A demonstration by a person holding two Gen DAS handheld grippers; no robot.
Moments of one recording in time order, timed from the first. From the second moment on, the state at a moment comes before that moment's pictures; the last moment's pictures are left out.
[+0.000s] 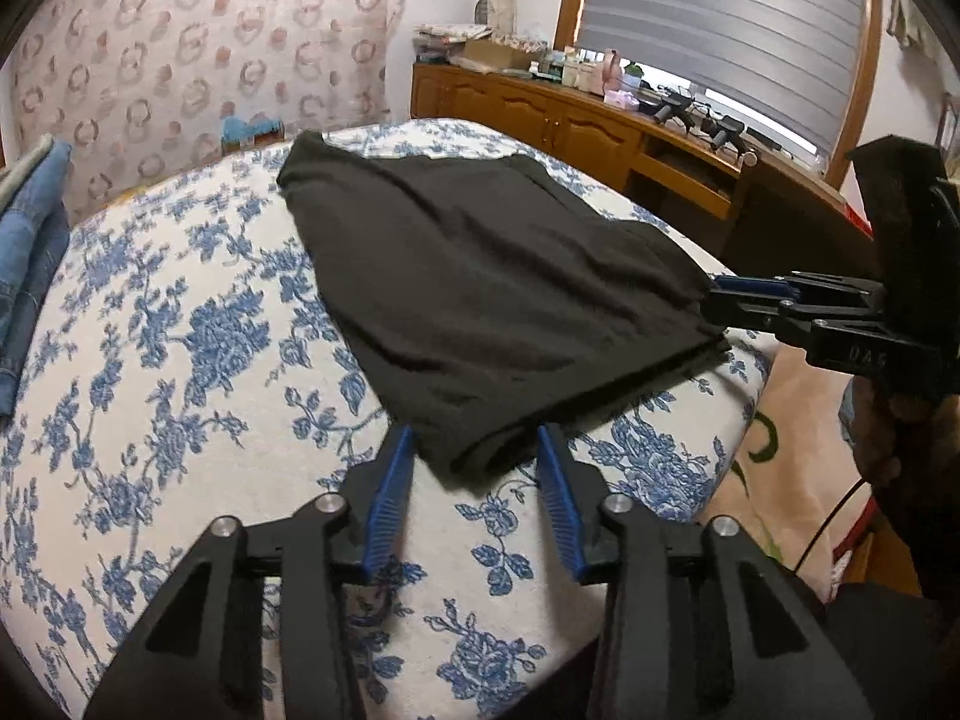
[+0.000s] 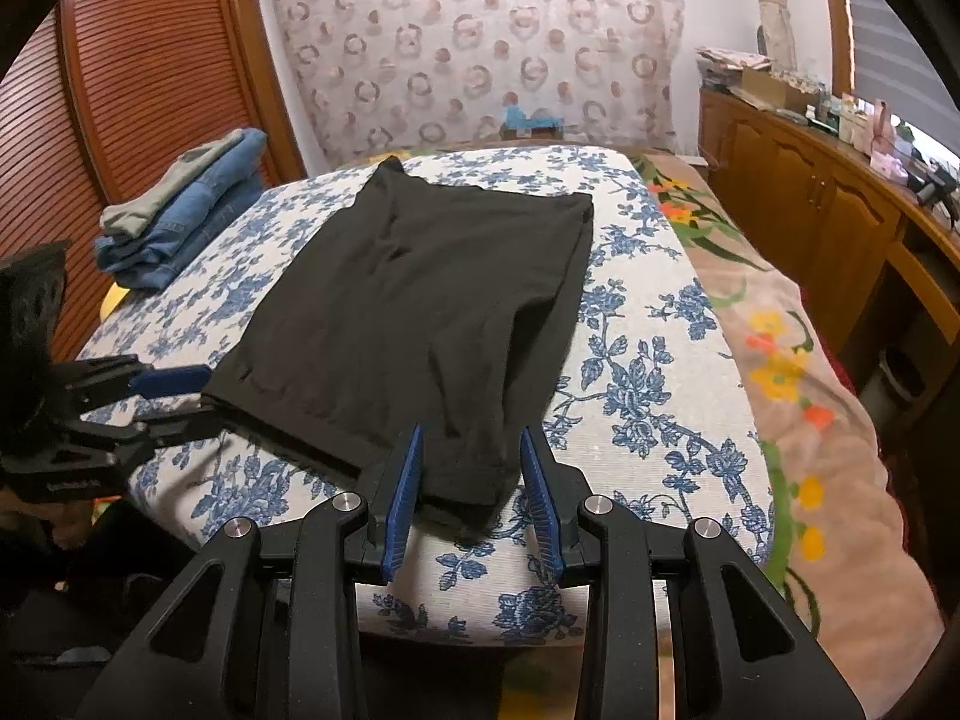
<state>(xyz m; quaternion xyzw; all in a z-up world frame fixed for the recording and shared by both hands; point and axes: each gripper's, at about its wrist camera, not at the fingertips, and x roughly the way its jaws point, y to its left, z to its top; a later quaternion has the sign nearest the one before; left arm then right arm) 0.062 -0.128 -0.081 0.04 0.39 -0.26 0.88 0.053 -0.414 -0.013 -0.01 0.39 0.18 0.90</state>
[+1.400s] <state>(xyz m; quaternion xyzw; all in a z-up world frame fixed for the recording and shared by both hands) 0.062 -0.119 -0.085 0.05 0.37 -0.25 0.89 0.046 -0.401 -0.027 -0.03 0.41 0.16 0.90</state>
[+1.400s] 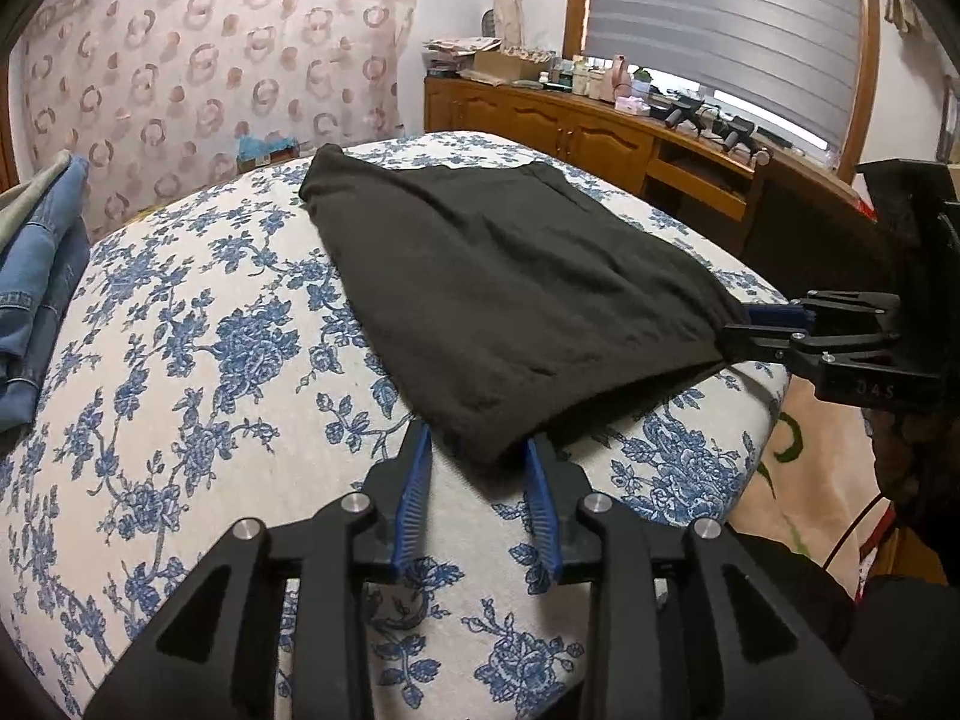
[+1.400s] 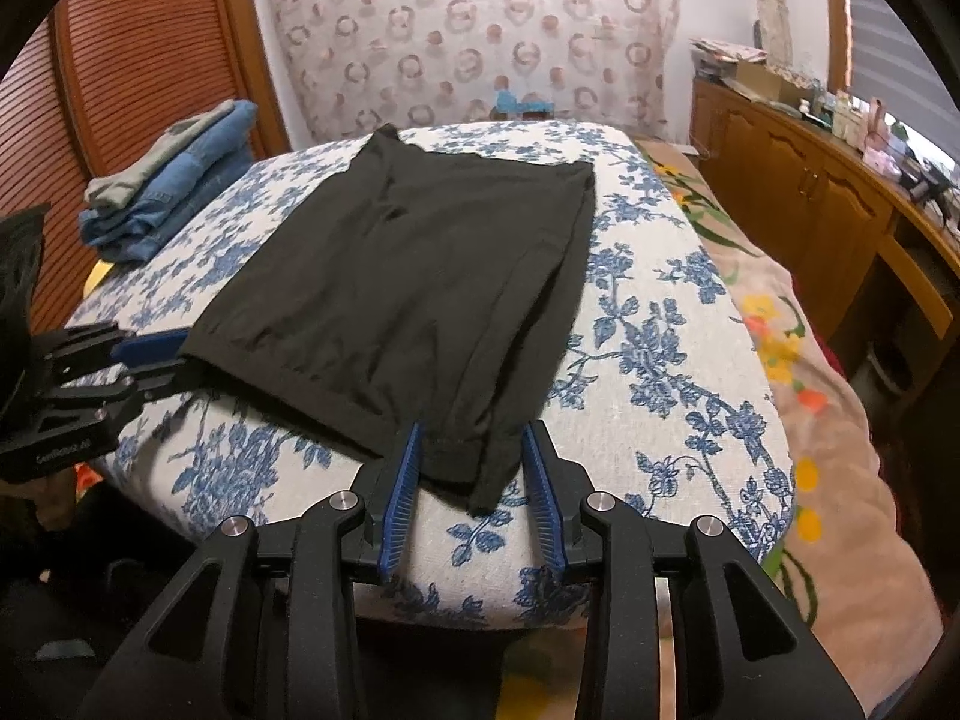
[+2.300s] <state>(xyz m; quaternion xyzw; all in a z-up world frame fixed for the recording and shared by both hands) 0.050 -0.084 0.124 0.07 0.19 -0.24 0.95 0.044 -0.376 0.156 -0.03 0.20 0.26 0.94</state>
